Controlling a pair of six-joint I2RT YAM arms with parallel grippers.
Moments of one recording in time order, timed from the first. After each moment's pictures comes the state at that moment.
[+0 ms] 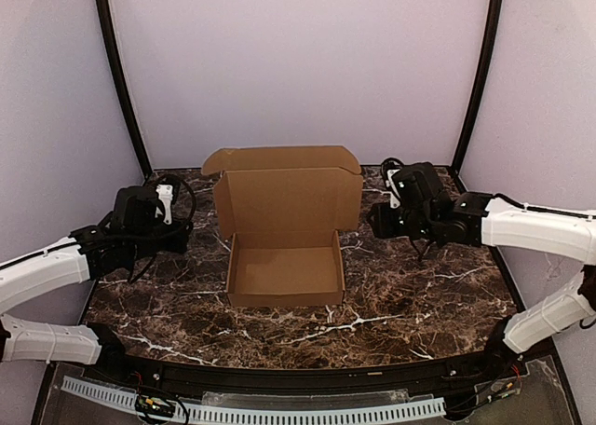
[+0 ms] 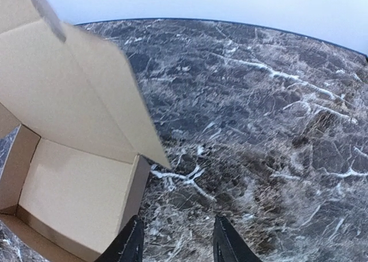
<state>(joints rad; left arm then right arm) -0.58 0.99 0.64 -0.24 -0.26 -0.29 0.81 1.33 0.94 -0.32 0.34 0.42</state>
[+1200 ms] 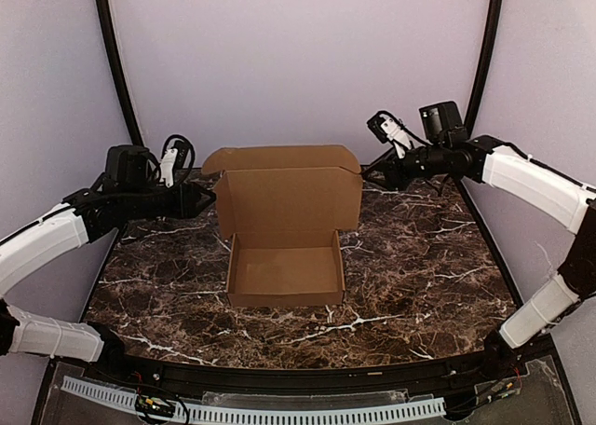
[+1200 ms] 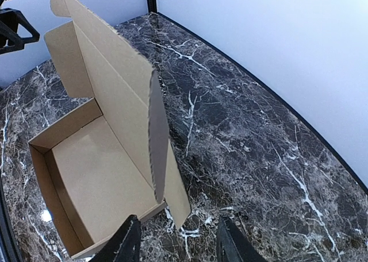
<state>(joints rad) -0.45 1.11 0.91 -0.30 0.22 -0.28 0.47 1.46 1.31 -0.45 -0.41 -0.26</state>
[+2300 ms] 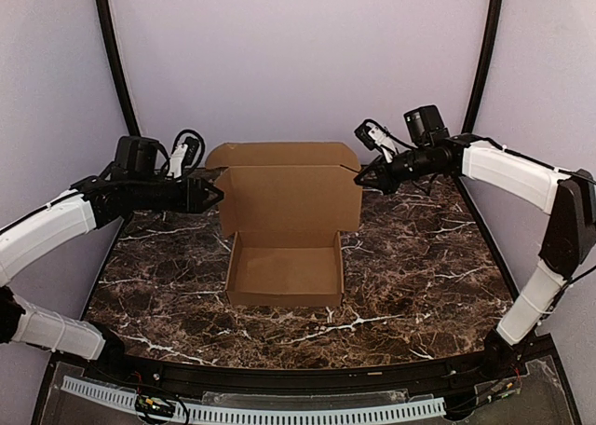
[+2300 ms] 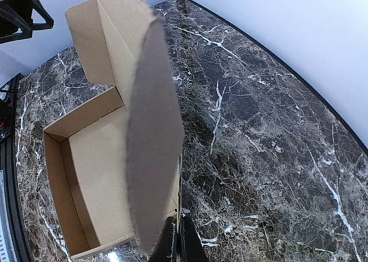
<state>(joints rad) -0.45 1.19 1.00 -0.36 0.29 -0.27 0.44 1.65 1.41 -0.49 -0.57 -0.30</state>
